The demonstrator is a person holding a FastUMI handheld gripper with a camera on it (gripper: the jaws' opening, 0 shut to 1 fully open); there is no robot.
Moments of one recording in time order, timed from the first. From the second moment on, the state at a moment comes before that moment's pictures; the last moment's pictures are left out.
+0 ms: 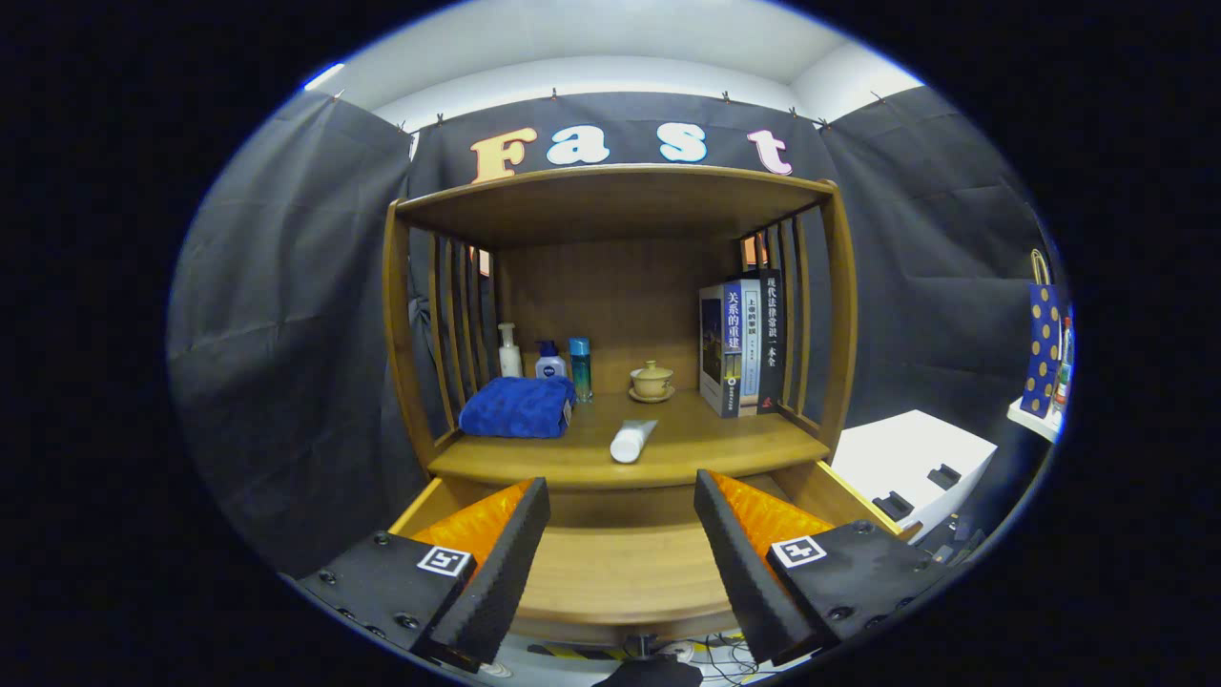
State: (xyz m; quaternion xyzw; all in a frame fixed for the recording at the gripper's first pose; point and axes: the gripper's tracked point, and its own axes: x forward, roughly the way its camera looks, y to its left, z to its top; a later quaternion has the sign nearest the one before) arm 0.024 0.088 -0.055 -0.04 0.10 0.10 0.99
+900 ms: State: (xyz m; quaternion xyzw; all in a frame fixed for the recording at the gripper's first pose) arm -0.008 0.049 -0.180 -0.04 0.18 0.06 0.98
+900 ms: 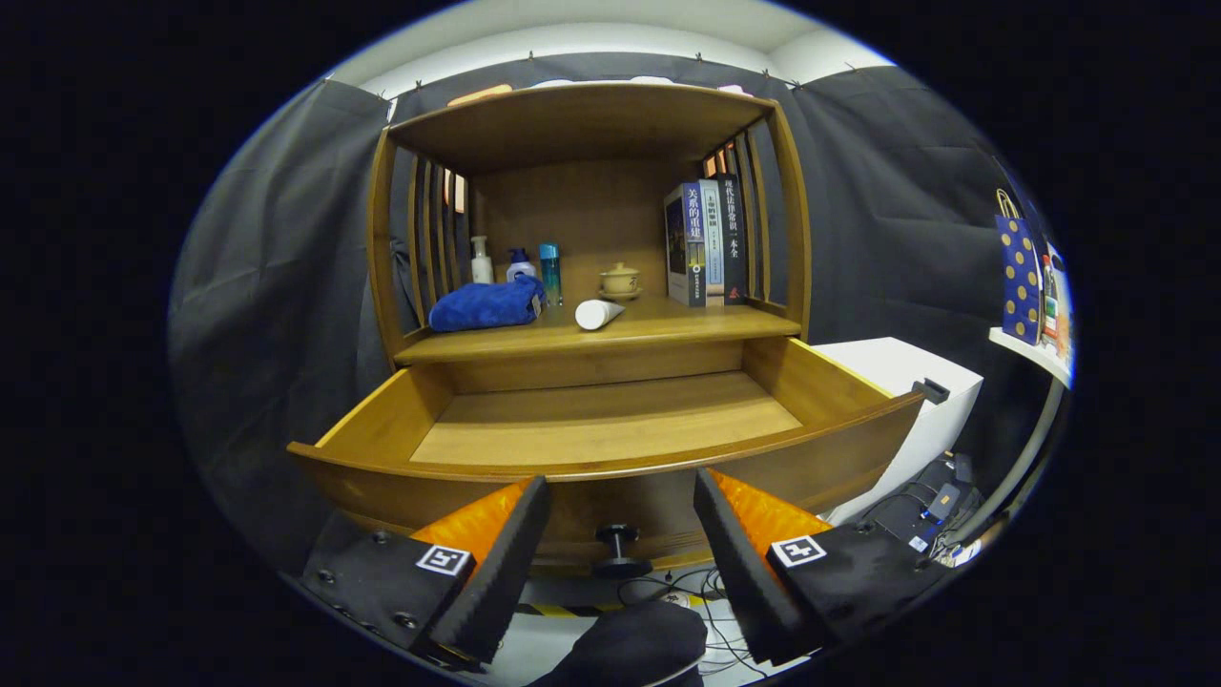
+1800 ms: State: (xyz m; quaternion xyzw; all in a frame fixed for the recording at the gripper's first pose) arm 0.028 0.062 -0.177 -0.02 0.18 0.08 0.98
